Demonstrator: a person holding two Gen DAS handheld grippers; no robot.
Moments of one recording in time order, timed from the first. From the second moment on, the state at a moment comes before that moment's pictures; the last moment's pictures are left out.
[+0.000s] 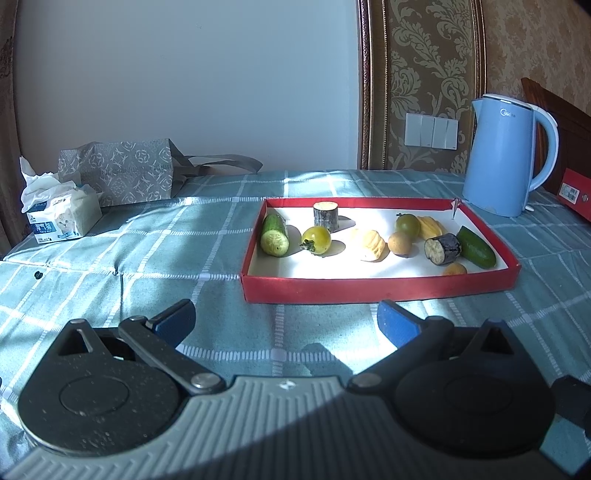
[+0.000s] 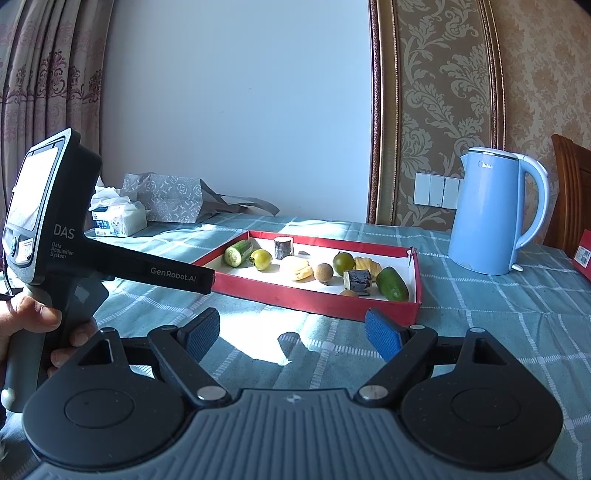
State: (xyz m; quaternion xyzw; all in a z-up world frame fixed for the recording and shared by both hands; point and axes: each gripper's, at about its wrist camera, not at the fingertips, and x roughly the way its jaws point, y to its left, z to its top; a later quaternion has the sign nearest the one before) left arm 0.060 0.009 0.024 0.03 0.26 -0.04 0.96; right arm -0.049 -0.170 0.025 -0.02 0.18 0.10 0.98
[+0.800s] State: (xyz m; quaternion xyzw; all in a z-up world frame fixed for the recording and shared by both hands) left arm 0.060 0.008 0.024 0.03 0.26 -0.04 0.96; right arm -0.050 -0.172 0.024 -0.02 0.18 0.10 0.98
